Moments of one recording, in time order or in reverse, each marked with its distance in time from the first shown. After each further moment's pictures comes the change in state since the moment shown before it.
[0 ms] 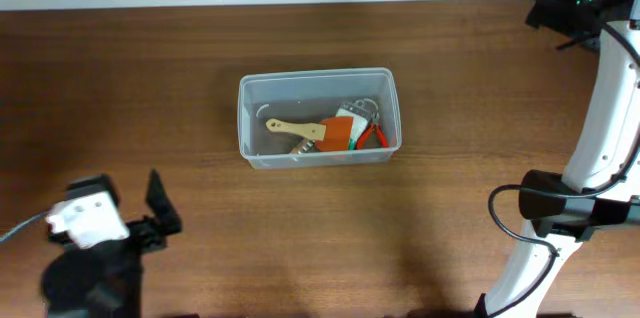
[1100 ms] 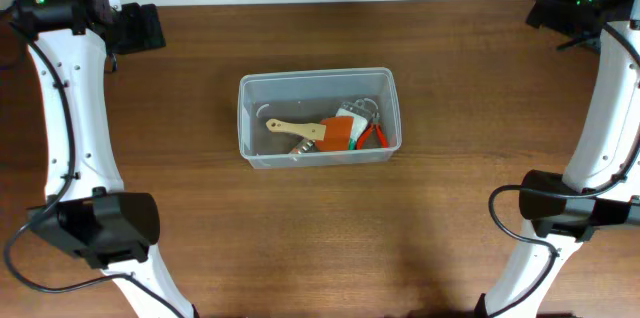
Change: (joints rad) left arm 0.000 1.641 1.539 -0.652 -0.032 0.000; right arm 0.000 0.000 -0.001 0.000 0.000 -0.001
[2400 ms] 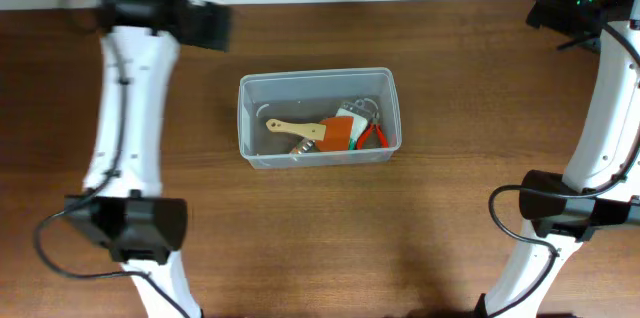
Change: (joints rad) left arm -0.195 0.002 0.000 0.046 -0.066 0.109; right arm 0.000 0.000 0.000 0.000 0.000 0.000
